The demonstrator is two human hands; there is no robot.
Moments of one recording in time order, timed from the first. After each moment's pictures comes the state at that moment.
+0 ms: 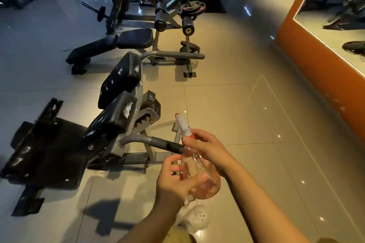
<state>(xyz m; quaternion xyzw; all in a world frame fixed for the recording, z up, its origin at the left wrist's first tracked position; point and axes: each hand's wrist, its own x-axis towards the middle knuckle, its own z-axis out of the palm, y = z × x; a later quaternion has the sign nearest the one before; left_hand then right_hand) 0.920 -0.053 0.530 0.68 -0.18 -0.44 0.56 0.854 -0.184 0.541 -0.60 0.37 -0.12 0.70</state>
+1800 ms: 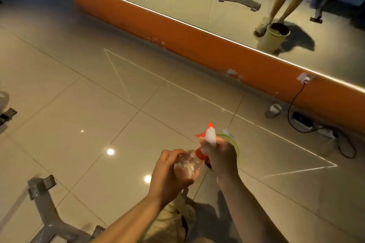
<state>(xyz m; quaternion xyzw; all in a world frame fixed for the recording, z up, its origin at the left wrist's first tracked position) 0.386 -0.265 0.450 0.47 -0.76 -0.40 0.19 0.240 -0.241 0.495 -0.24 0.78 -0.45 0.35</state>
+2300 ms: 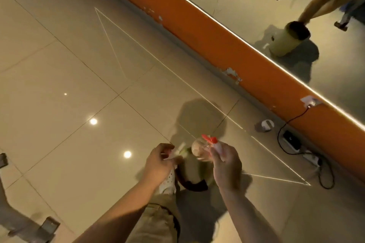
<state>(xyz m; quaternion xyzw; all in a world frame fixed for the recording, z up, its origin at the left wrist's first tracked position) 0.204 -0.404 0.394 0.64 -0.46 -0.60 0.15 0.043 -0.346 0.407 -0.35 0.84 -0.32 0.27</state>
